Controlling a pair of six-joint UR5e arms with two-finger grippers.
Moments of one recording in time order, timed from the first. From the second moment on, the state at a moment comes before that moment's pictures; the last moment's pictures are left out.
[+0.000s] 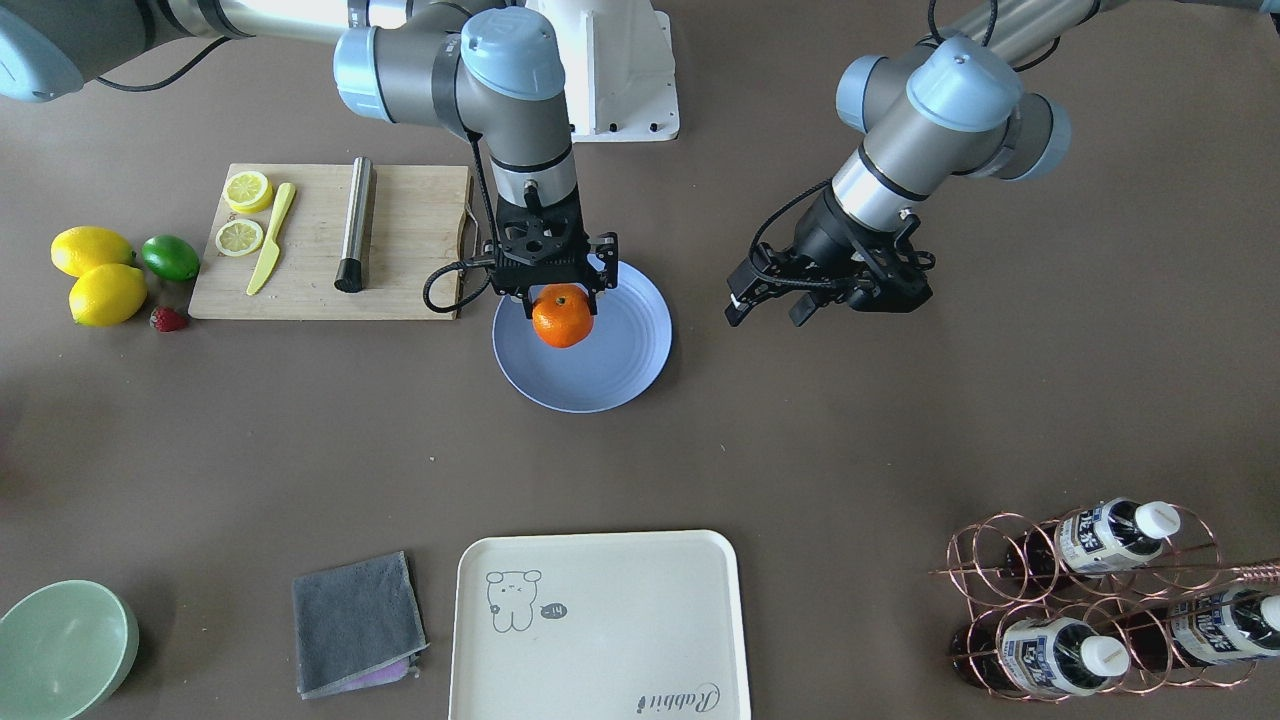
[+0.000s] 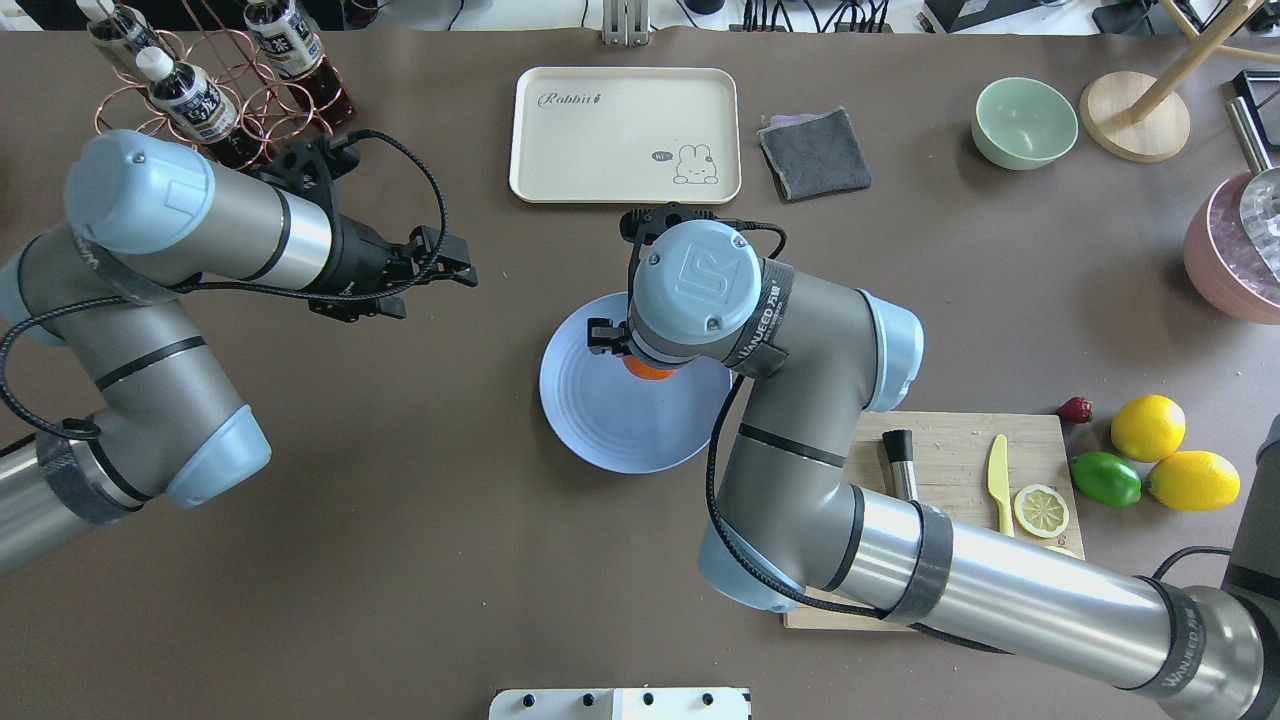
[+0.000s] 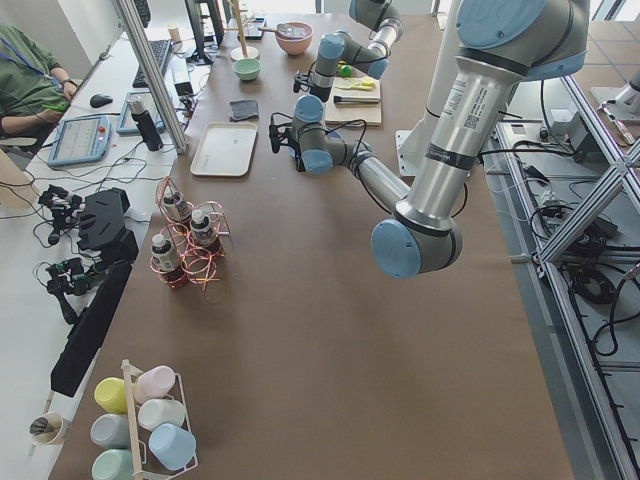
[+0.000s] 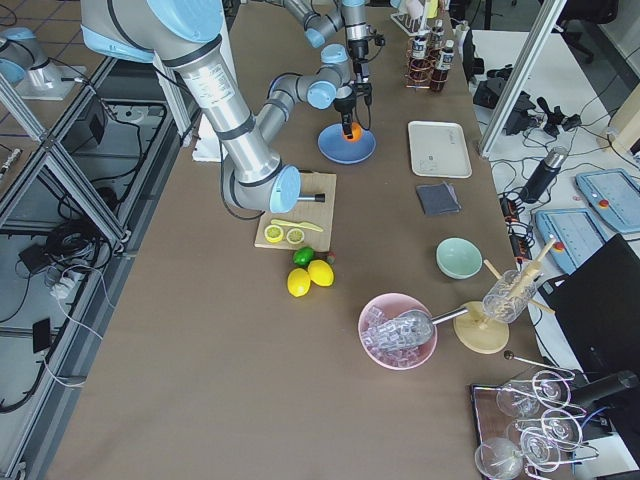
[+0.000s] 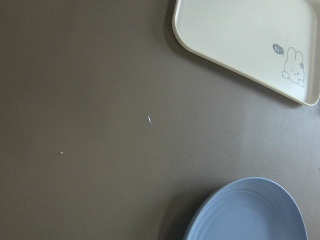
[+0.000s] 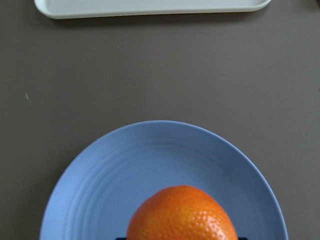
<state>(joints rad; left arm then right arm) -0.75 -1.96 -1.74 -2.18 -2.05 -1.47 0.47 -0.82 1.61 -1.50 1.68 1.26</state>
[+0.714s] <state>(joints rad) -0.81 -1.89 -1.76 -2.18 -2.10 -1.37 0.42 -0.81 1.51 -1.39 1.61 1.27</state>
